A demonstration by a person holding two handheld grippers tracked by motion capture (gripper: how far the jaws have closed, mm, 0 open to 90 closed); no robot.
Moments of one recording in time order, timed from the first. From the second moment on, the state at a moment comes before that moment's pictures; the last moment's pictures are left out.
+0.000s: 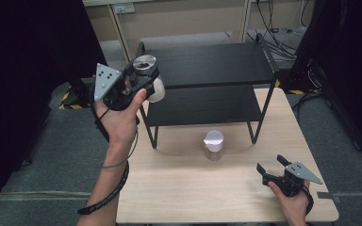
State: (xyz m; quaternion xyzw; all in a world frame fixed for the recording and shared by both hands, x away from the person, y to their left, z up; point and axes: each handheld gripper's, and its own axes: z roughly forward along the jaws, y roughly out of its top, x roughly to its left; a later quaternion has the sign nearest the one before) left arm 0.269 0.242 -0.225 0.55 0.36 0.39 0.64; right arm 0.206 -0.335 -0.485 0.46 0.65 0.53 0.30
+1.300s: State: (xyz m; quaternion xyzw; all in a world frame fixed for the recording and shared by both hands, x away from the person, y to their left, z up) left arm 0.332 0.225 -0.230 0.54 0.39 0.40 0.63; right arm 0.206 -0.336 -0.485 0.46 0.65 0.53 0.30
